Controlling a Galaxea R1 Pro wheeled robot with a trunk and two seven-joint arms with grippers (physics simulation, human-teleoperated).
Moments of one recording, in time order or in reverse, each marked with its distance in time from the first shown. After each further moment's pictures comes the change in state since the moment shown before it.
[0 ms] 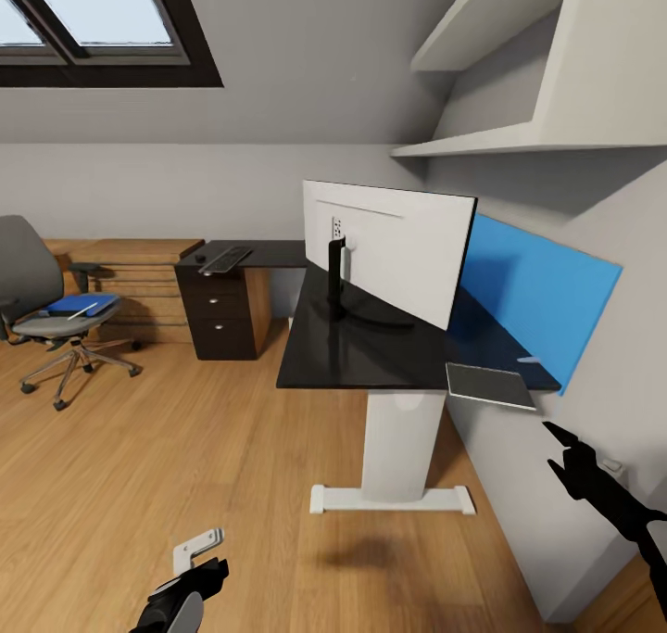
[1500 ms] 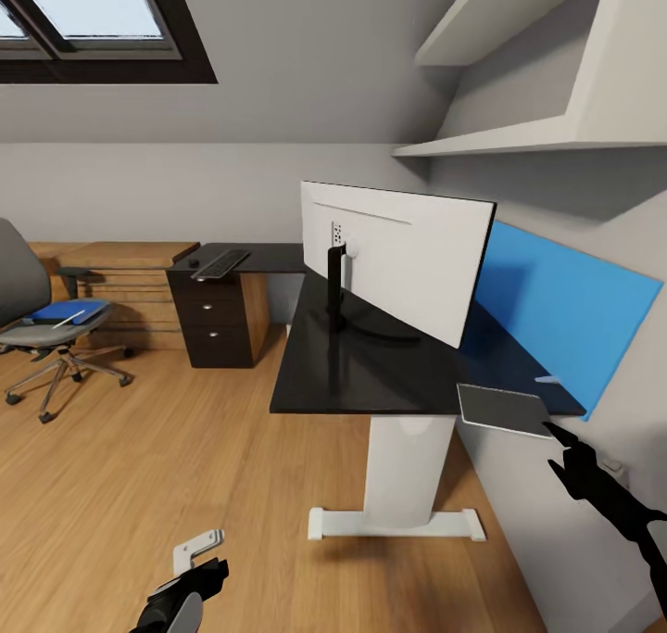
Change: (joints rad) left arm 0.000 0.001 0.000 0.002 0.000 -0.001 -0.007; right arm 0.000 -0.001 0.000 0.000 0.003 -0.002 0.000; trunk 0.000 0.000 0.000
